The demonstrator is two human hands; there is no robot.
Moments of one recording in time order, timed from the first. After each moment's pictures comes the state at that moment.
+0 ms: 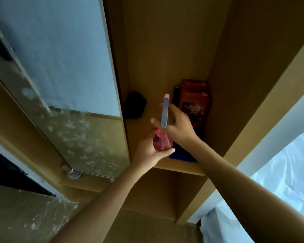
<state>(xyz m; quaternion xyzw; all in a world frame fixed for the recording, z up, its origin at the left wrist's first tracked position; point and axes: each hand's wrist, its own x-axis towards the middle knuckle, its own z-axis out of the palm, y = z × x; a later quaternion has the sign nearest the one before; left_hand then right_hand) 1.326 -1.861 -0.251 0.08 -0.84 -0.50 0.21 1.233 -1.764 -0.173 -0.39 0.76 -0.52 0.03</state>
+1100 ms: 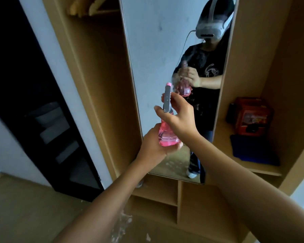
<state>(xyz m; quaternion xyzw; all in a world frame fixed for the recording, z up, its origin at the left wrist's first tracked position) 1.618 -2.016 -0.132 0.05 -0.82 -0.49 0.29 1.529 -1.946 -0.075 -0.42 0.64 -0.64 -0.08</state>
